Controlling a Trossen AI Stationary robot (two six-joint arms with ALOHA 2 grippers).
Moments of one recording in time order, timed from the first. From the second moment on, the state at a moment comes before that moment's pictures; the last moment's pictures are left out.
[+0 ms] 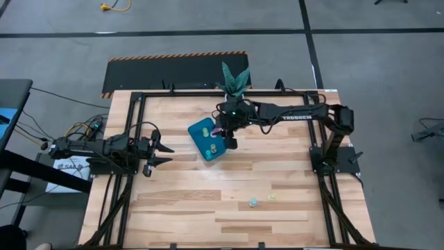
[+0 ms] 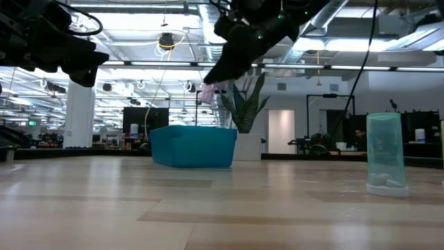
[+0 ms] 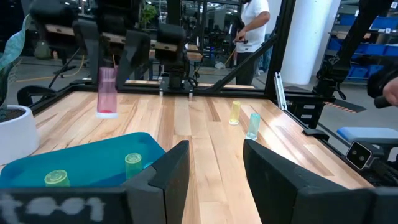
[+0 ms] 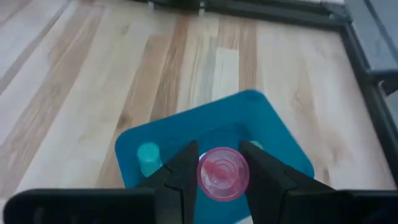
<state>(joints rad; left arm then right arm) -0.07 0.04 0.02 0.01 0.04 -0.09 -0.21 1.79 1.35 -0.25 -0.21 -0.33</state>
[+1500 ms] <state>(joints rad) -0.07 0.04 0.02 0.01 0.02 -0.09 -0.26 2.02 1.36 -0.15 -0.26 -0.27</state>
